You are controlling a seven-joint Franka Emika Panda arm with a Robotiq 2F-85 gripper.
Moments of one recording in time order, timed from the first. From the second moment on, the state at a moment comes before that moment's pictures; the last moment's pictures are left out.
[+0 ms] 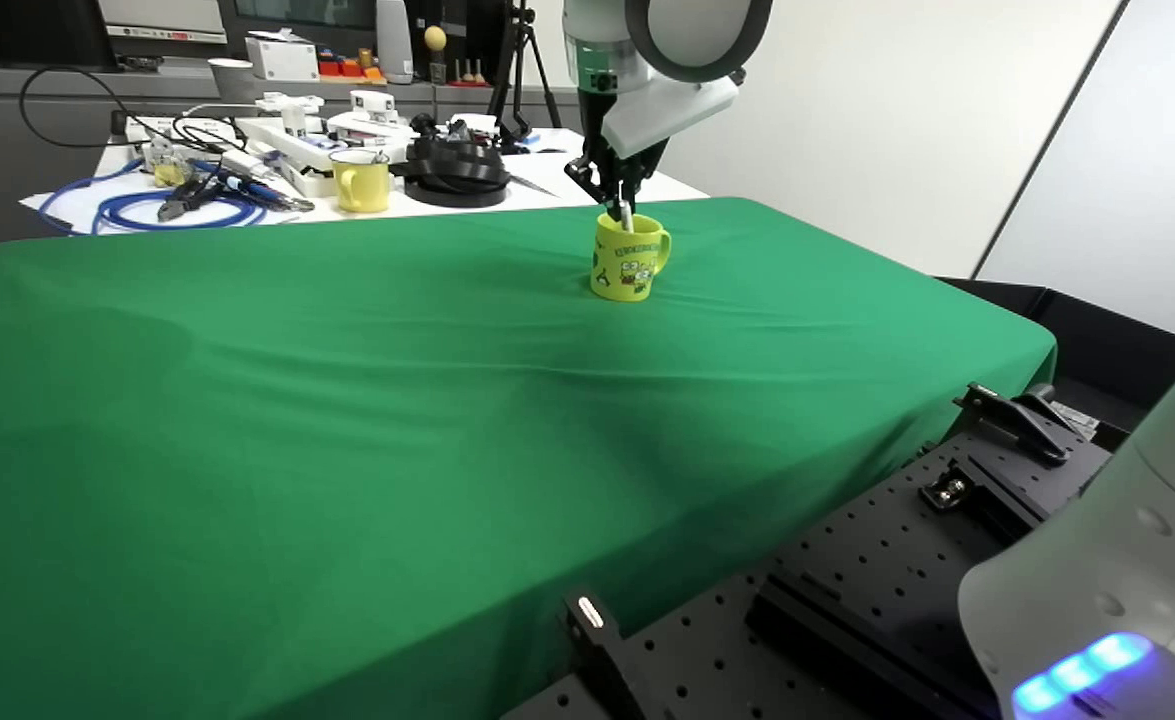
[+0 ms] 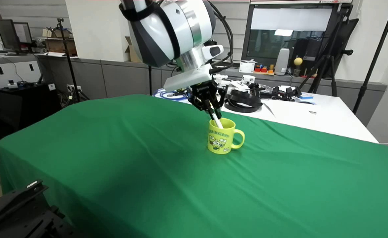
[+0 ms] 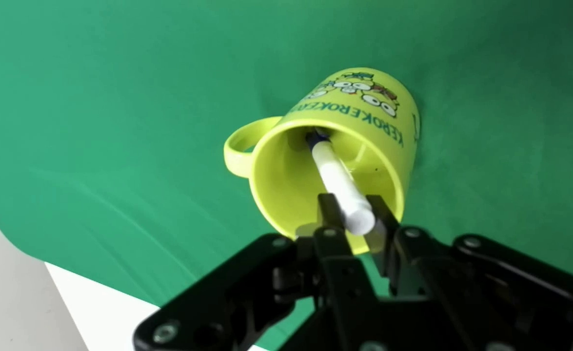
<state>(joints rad) 0.03 0.27 -0.06 -2.29 -0.88 2.66 0.74</state>
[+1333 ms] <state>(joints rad) 0.08 0.22 -0.06 -2.08 -0.57 2.54 0.59</state>
